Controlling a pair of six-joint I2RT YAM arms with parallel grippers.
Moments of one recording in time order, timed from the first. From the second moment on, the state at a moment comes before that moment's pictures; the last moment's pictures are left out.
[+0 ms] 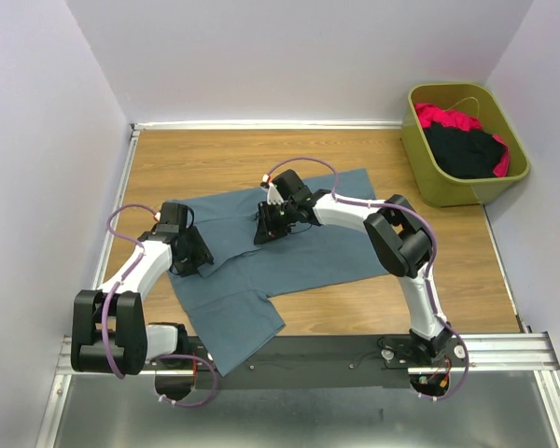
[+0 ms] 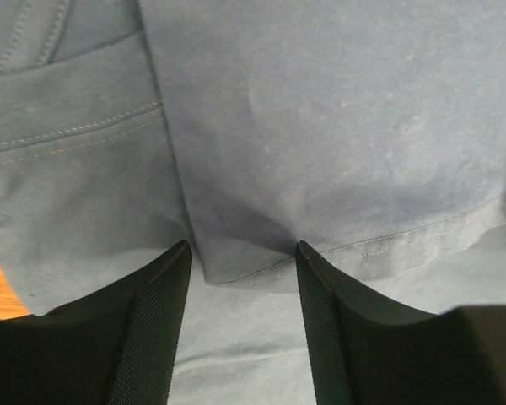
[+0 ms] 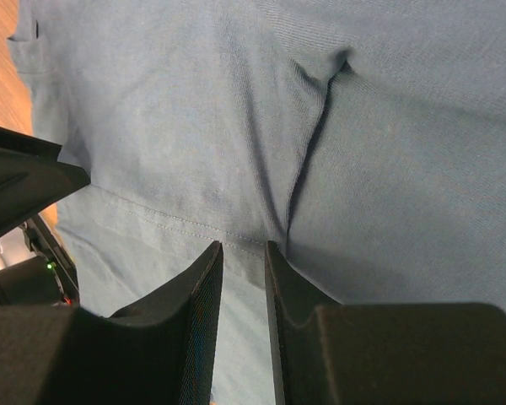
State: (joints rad) left arm -0.06 1.25 0.63 -0.54 0.08 -0.59; right arm 0.75 2.17 1.49 -0.20 -0.49 0.51
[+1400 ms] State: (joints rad) left arm -0.07 1.22 0.71 -0.71 0.09 -0.59; right arm 0.75 2.08 1.39 -0.23 -0.38 0.51
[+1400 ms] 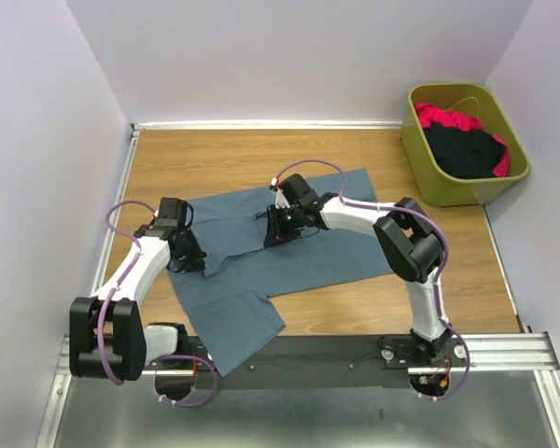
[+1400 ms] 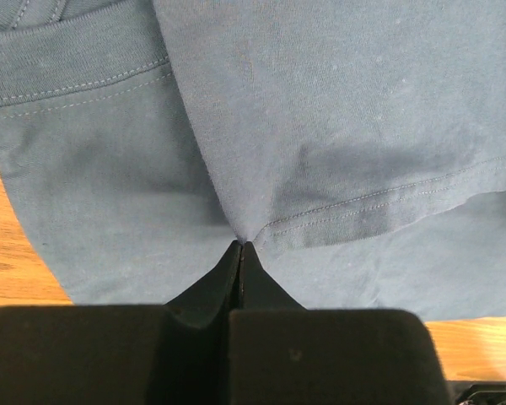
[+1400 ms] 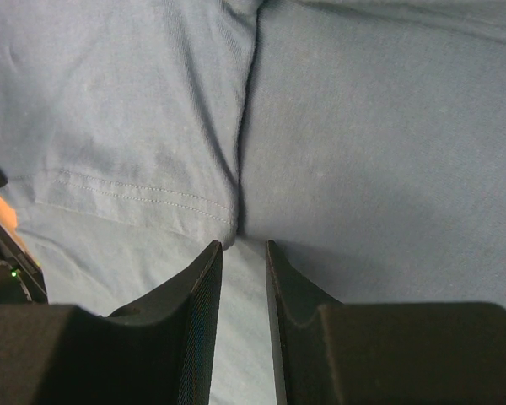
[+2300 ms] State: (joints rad) left arm -0.07 1.22 0.71 -0.70 0.09 -0.58; right arm 0.74 2.13 1.43 -0.23 -0.47 0.53
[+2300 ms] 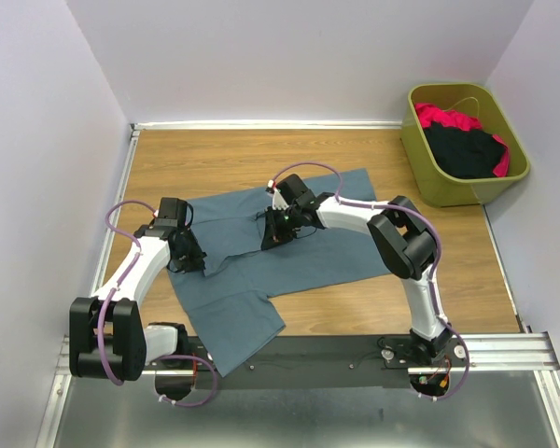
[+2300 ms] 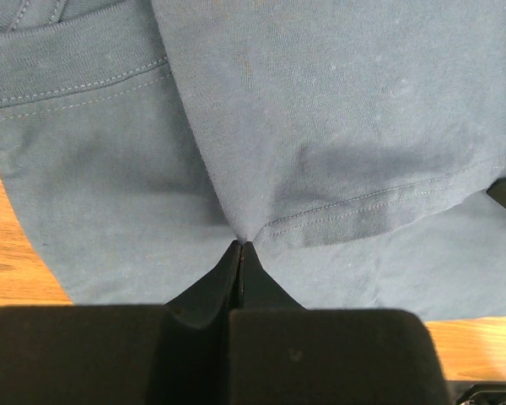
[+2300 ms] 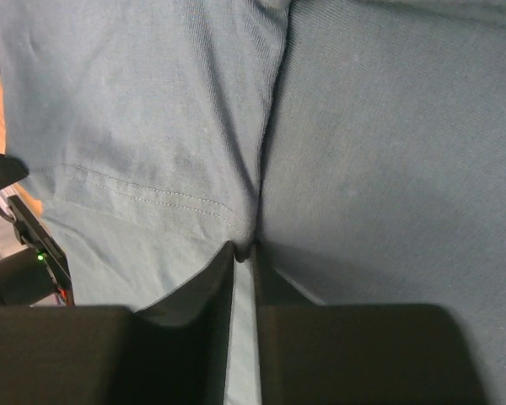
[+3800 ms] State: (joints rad) left arm -0.07 1.22 0.73 -0.76 0.07 -0.54; right arm 0.72 2.06 1.42 -0.36 -0.42 0.48
